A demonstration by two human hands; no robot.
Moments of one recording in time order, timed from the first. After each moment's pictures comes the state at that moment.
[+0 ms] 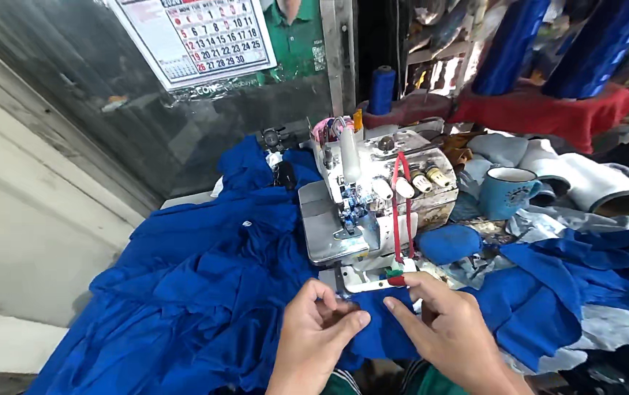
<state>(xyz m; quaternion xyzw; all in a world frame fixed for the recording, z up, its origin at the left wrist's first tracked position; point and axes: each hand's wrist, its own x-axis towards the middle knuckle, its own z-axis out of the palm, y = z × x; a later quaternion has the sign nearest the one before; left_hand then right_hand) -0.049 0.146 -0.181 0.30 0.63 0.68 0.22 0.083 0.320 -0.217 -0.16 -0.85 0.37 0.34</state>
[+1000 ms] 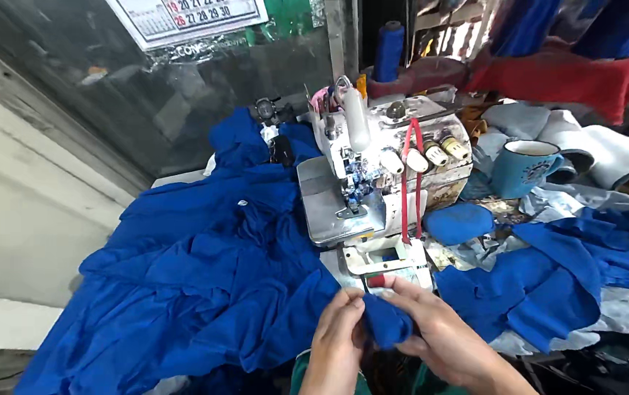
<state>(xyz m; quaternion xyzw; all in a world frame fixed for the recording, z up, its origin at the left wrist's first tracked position) -0.018 0.146 -0.217 0.18 0.53 0.75 0.36 0.078 0.293 -0.218 -0.20 -0.53 0.82 0.06</state>
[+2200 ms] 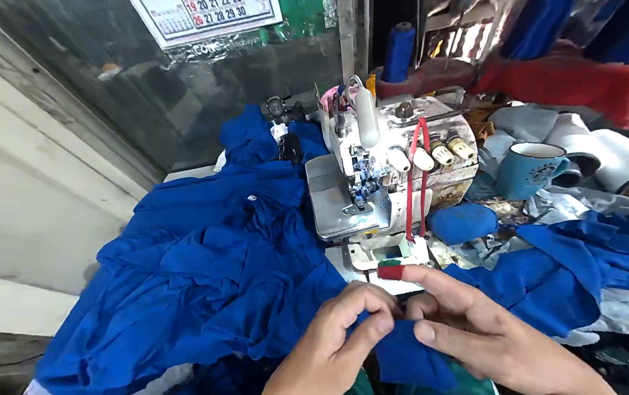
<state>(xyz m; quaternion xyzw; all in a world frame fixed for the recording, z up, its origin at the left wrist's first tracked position) -0.050 0.132 -0.195 0.57 0.53 0.58 0.24 0.107 0.323 -0.173 0.09 -0.70 0.71 0.04</state>
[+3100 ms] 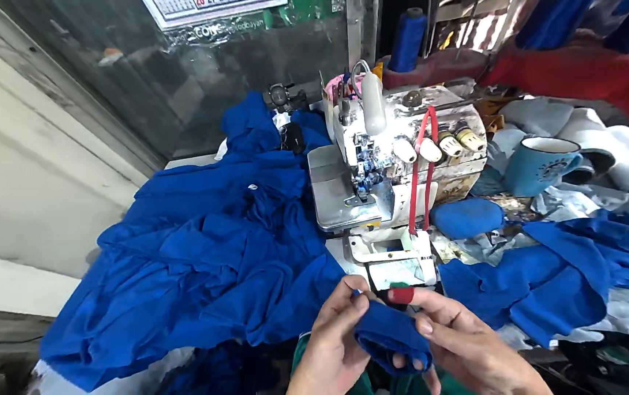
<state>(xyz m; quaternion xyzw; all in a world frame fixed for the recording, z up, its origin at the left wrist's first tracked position) -0.018 0.137 -0.243 0.21 0.25 0.82 0.47 0.115 0.310 -0.240 0.10 -0.44 0.89 0.02</state>
